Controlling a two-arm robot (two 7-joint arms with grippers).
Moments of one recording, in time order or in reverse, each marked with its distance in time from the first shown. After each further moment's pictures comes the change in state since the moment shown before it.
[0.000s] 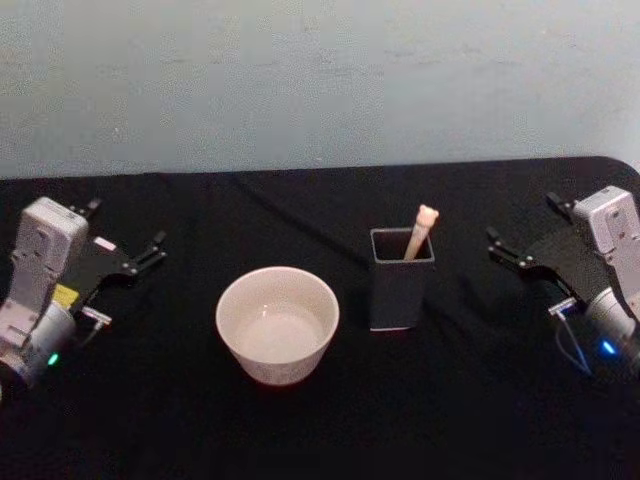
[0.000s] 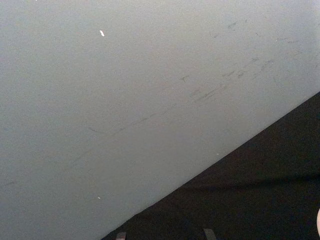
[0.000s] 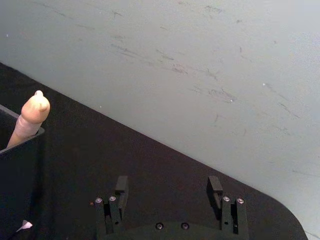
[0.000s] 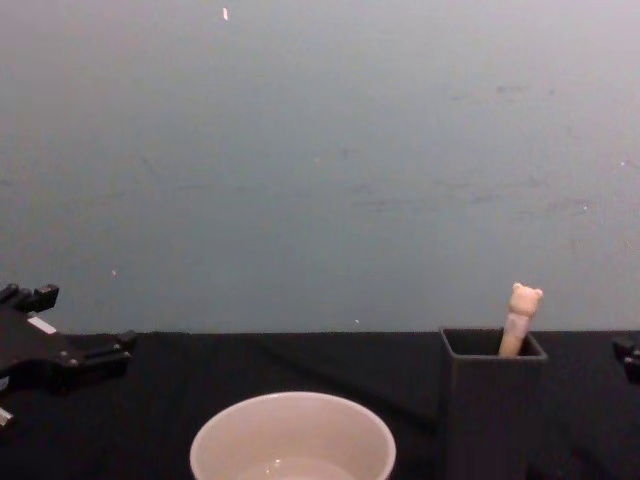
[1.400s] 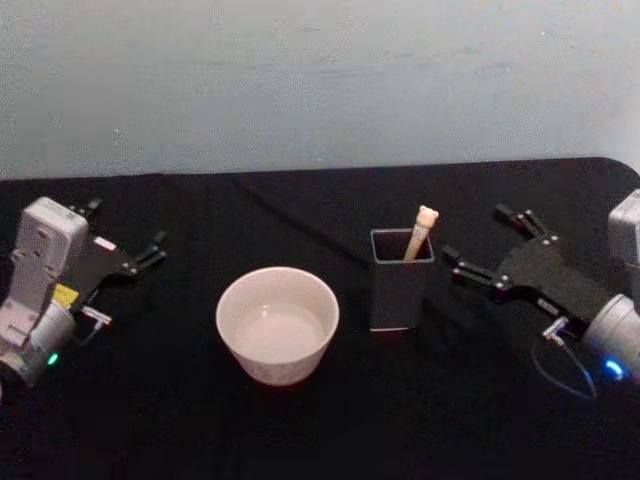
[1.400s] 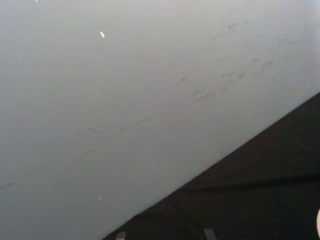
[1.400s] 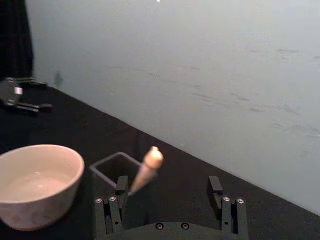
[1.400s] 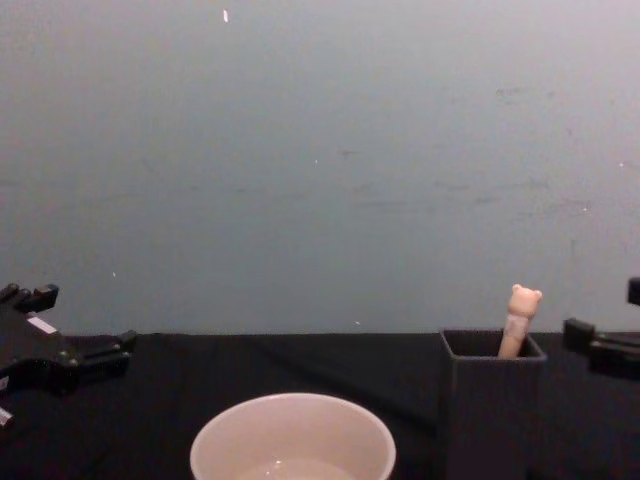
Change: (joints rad) left arm 0.000 0.000 0.000 0.000 0.000 0.000 0.000; right arm -0.098 0.028 0.083 -0.137 0.204 -0.058 0.360
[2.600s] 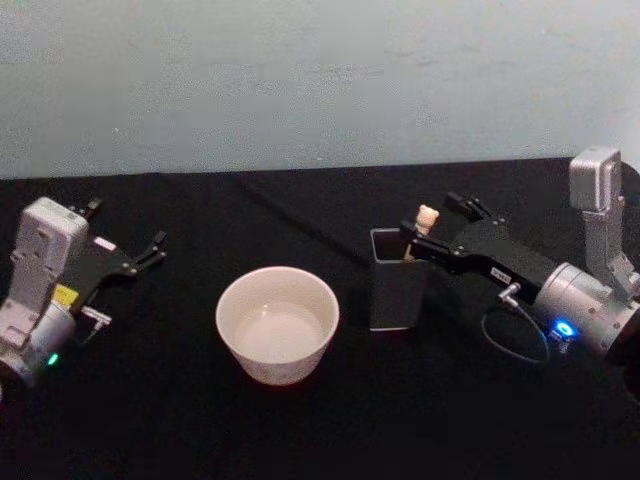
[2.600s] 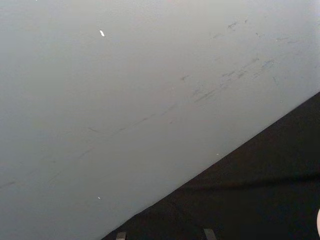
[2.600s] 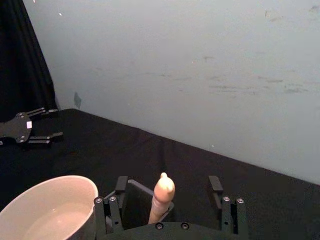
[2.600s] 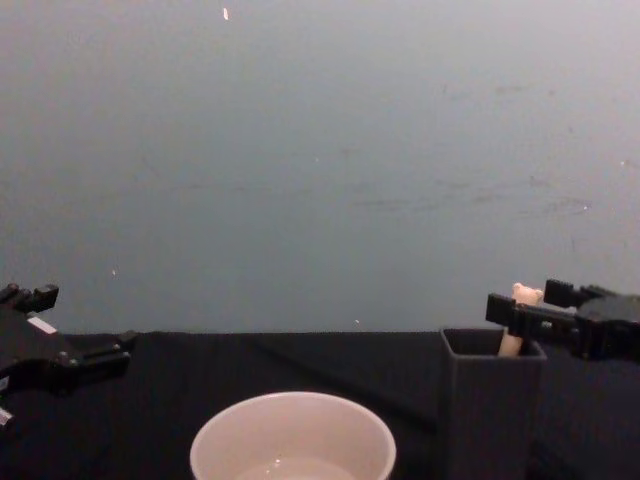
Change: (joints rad) left arm 0.000 0.000 0.000 0.000 0.000 0.000 0.000; right arm 0.152 -0.174 0.018 0.175 0.099 0.152 0.169
